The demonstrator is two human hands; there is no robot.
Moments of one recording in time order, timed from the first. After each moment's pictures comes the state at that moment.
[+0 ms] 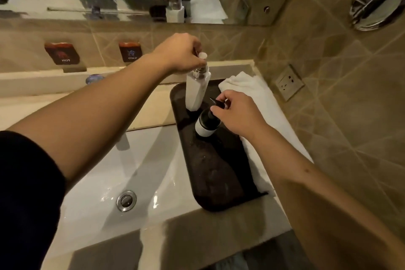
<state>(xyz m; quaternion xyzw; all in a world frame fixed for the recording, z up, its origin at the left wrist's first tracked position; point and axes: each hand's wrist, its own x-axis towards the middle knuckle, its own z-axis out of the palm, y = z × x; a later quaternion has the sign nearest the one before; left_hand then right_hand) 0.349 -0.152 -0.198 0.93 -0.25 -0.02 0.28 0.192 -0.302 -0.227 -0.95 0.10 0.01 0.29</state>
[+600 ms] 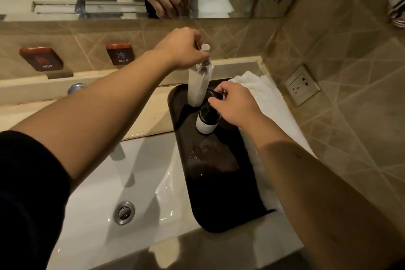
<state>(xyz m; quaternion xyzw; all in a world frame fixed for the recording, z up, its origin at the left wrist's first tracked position) 0.408 -0.180 -0.223 0.92 -0.23 -0.04 0.30 0.266 -0.321 -0.255 -0.95 0.11 0.03 0.29</state>
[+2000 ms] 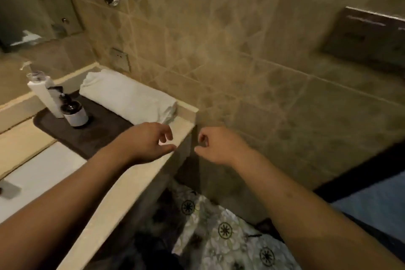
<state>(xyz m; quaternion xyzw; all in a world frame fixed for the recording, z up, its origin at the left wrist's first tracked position) -0.072 -0.207 -0.184 0.77 -0.62 -0.16 0.08 -0.258 -0.329 -0.194 -0.91 0.34 0.03 0.22</state>
